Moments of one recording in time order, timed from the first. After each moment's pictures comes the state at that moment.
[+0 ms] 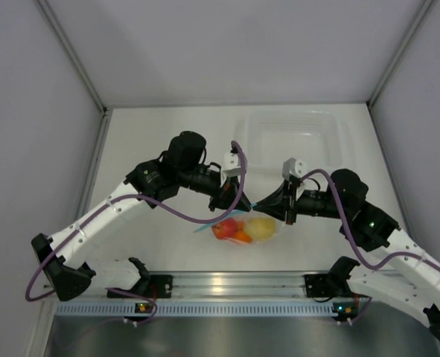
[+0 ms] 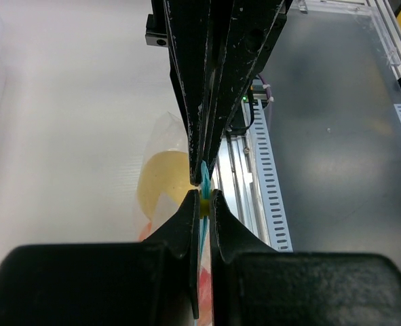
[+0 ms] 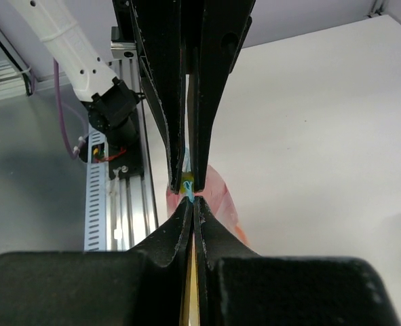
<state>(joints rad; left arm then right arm) -0.84 1.26 1.35 -0.58 0.86 0.19 0.79 0.73 0.86 -0.24 -0.58 0.02</state>
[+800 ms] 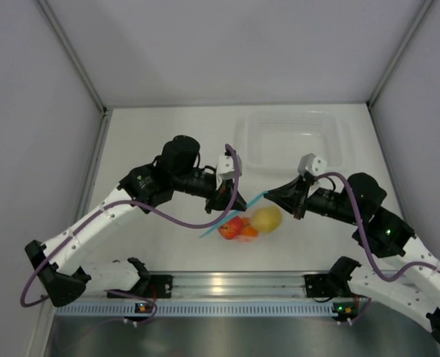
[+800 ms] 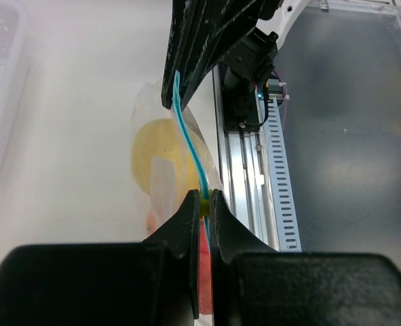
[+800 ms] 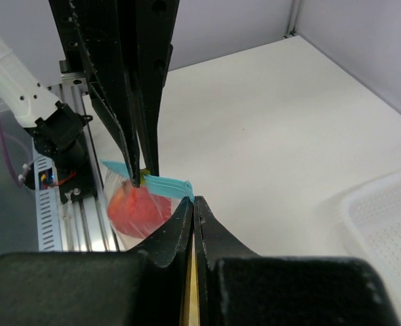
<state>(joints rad) -0.84 1.21 1.31 -0.58 0.80 0.18 0.80 0.66 0.90 -0.30 -0.38 -0.01</state>
